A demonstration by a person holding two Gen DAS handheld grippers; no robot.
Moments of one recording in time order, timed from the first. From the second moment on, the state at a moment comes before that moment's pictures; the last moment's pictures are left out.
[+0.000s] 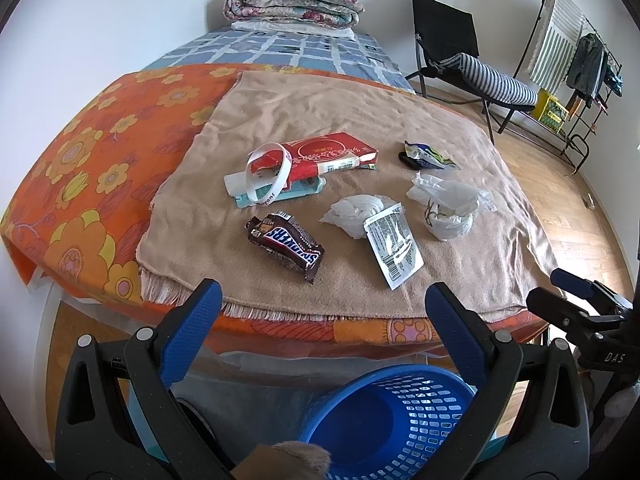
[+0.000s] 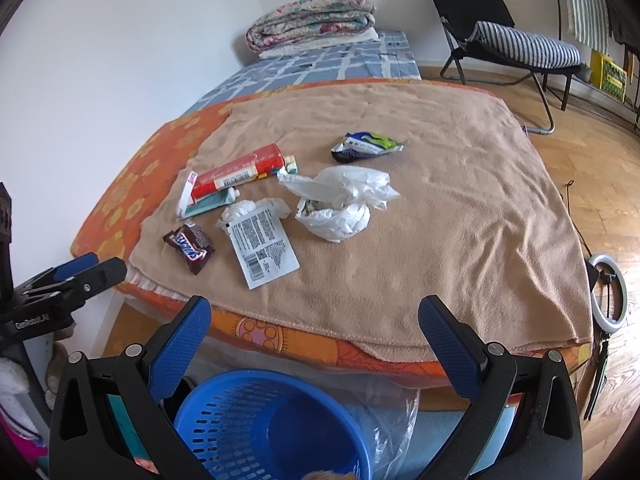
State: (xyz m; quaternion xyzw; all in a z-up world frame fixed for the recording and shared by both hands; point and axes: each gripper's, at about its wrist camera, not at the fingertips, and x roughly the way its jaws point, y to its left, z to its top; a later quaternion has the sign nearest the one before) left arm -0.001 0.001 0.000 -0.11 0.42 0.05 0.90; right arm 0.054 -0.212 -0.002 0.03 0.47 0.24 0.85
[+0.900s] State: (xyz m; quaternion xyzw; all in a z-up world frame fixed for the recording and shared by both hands) left arm -0.020 0.062 -0.040 -0.15 0.47 0.08 0.87; right arm 0.050 -0.199 -0.021 0.01 0.45 0.27 0.85
